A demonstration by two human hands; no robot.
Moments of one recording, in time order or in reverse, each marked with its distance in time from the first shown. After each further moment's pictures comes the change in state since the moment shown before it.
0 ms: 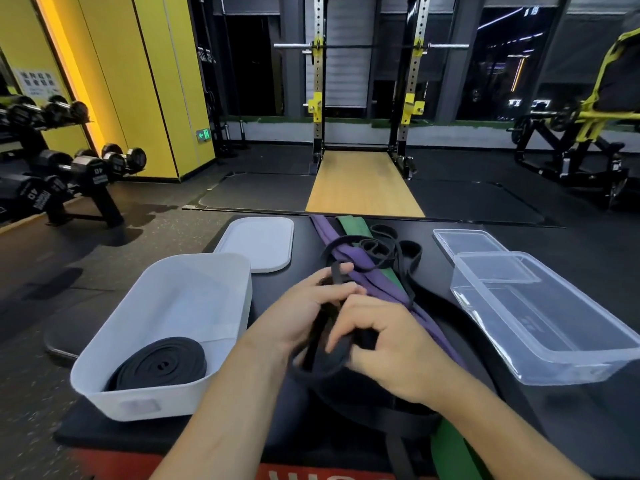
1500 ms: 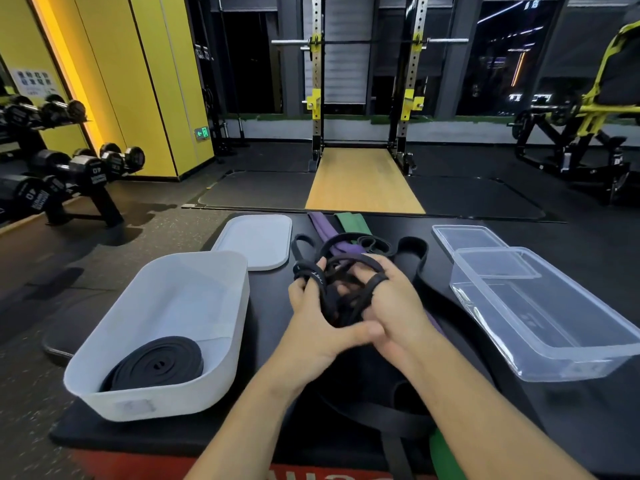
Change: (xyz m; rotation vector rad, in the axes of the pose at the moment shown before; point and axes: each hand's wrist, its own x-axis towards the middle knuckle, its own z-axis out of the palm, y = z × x) left_hand -0.015 -0.041 -0.001 0.677 0.238 0.324; right_hand 0.045 0.009 0.009 0.904 0.503 0.589
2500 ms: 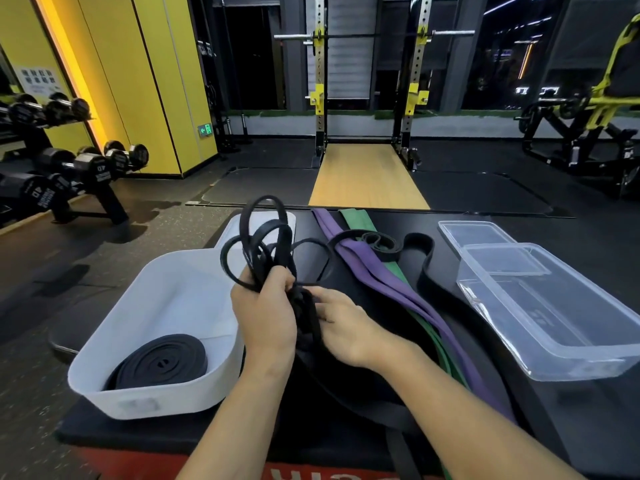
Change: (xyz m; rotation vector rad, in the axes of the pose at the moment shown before) left_hand 0.011 0.019 -0.018 -0.486 0.733 0.070; right_hand 0.027 0.060 -0.003 -1.303 -0.521 -0.197
